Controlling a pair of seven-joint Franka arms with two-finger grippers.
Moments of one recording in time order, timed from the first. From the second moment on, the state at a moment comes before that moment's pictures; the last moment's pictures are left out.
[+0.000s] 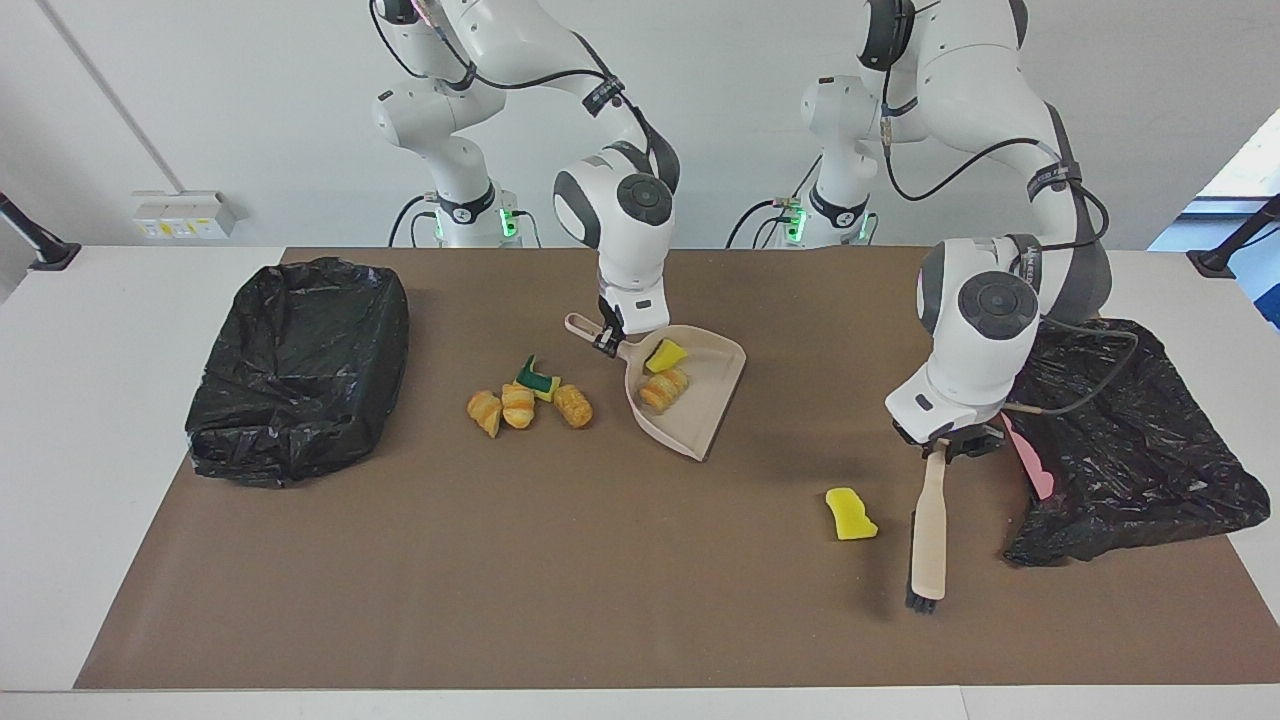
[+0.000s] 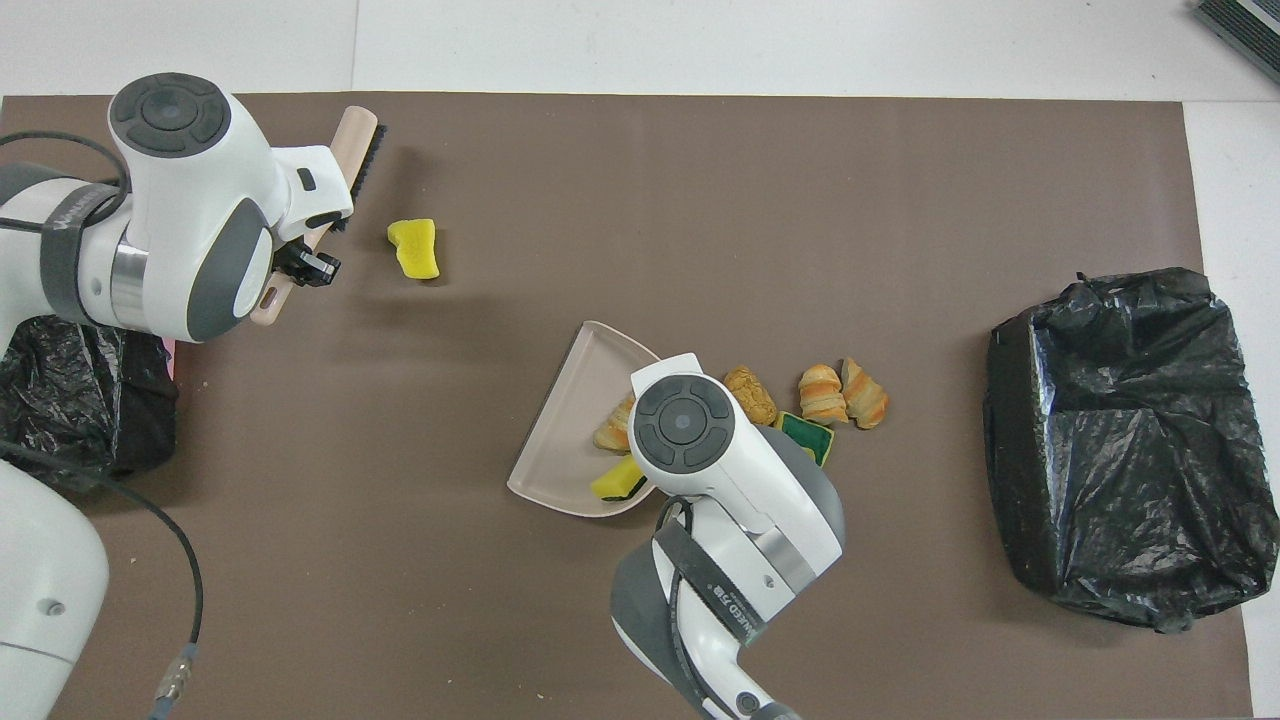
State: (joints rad) left arm -0.24 0.47 0.06 -1.52 0.24 1.93 0.22; right arm 0.60 0.23 0.04 -1.97 -0.06 2.04 -0.43
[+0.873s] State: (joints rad) left arm -0.25 0.50 0.04 -1.57 0.22 1.80 0.38; right arm 0.60 0.23 0.04 -1.97 -0.06 2.04 -0.43
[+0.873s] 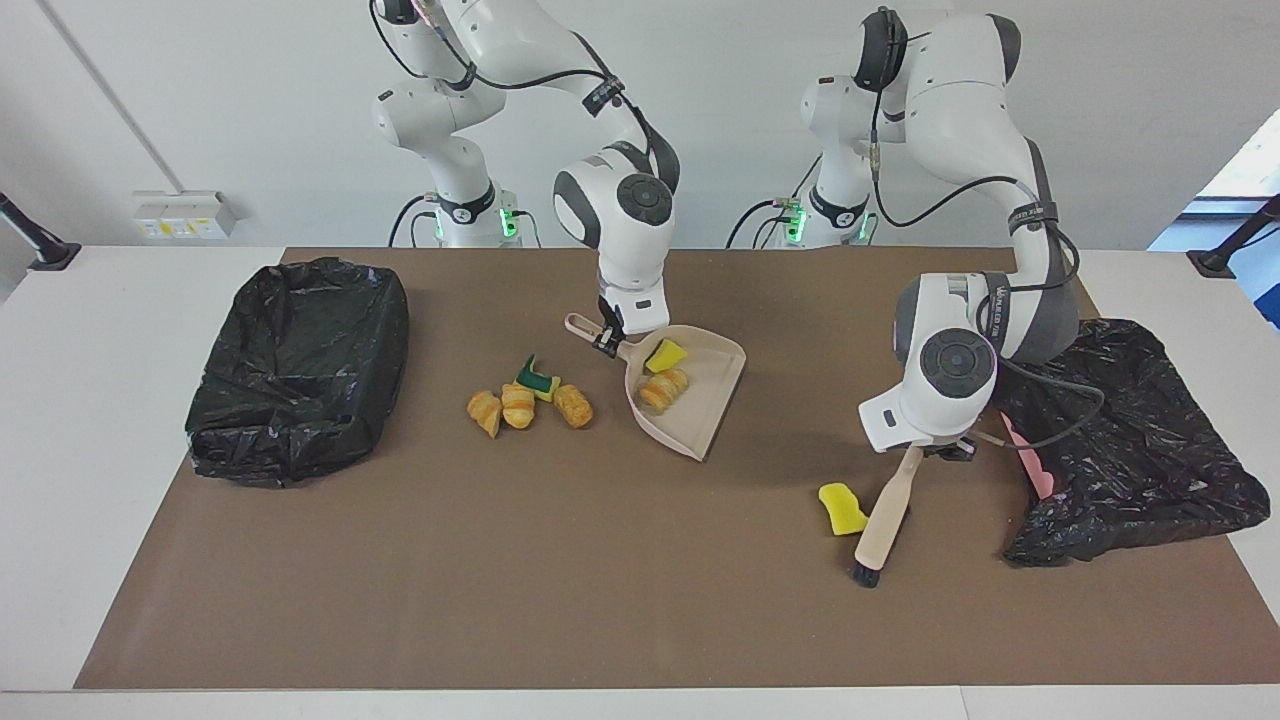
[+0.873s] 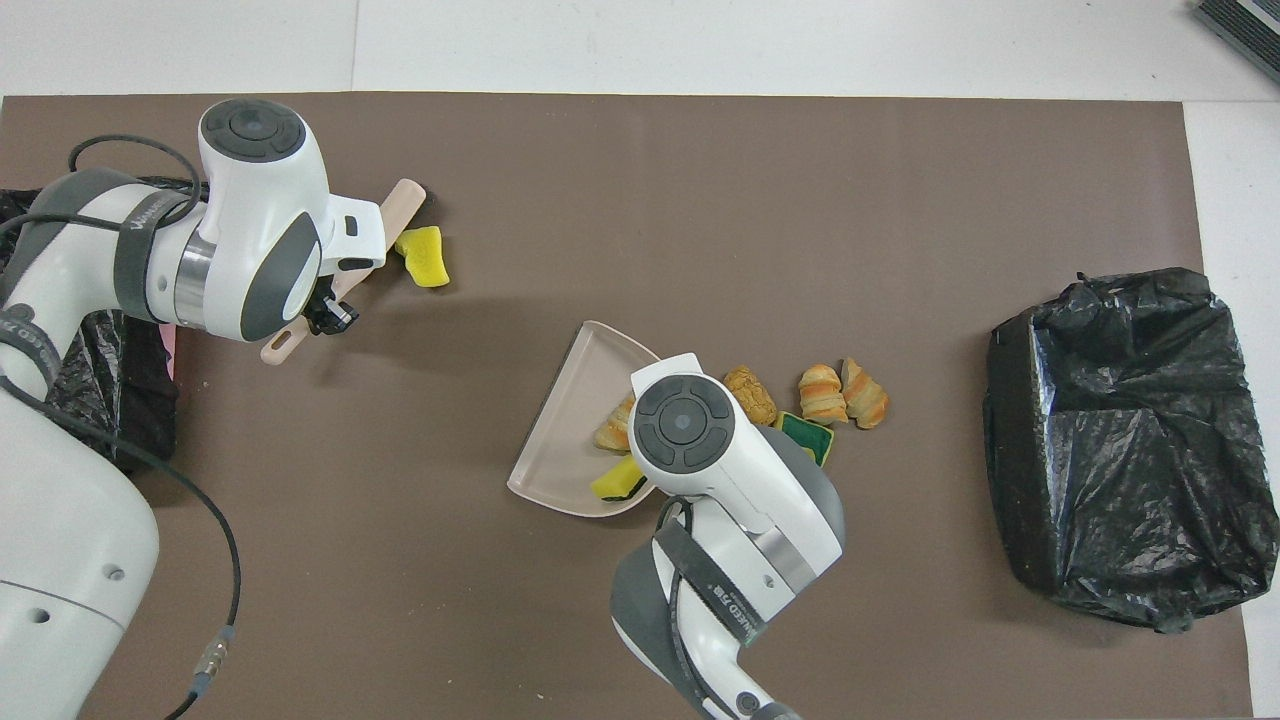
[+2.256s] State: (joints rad) left arm -0.56 0.14 0.03 -1.91 -0.07 1.61 0.05; right arm 0.60 0.23 0.04 -1.97 -0.06 2.04 -0.43
